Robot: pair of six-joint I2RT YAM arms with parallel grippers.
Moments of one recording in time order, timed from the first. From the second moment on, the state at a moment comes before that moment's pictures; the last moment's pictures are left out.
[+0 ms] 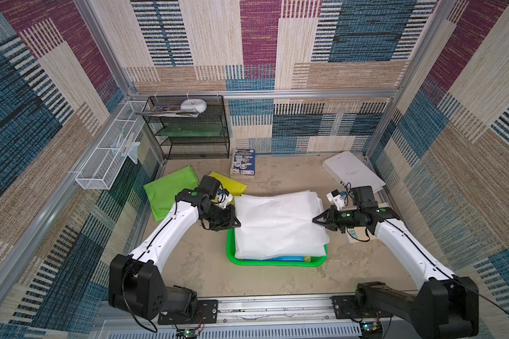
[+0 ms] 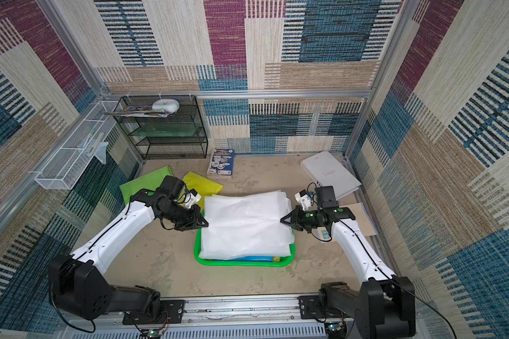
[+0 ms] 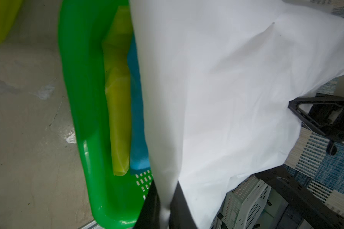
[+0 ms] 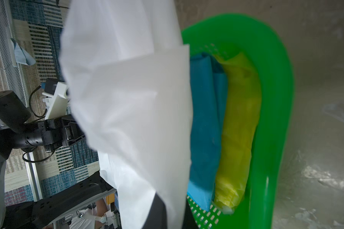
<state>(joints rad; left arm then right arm) -0.28 1.38 1.12 -1.02 0.57 -0.42 0.13 1.17 0.80 -0.67 -0.79 0.51</state>
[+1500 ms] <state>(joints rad) -0.39 1.46 1.03 -0.89 0.35 -0.42 0.23 1.18 0.67 -0.55 -0.64 0.52</state>
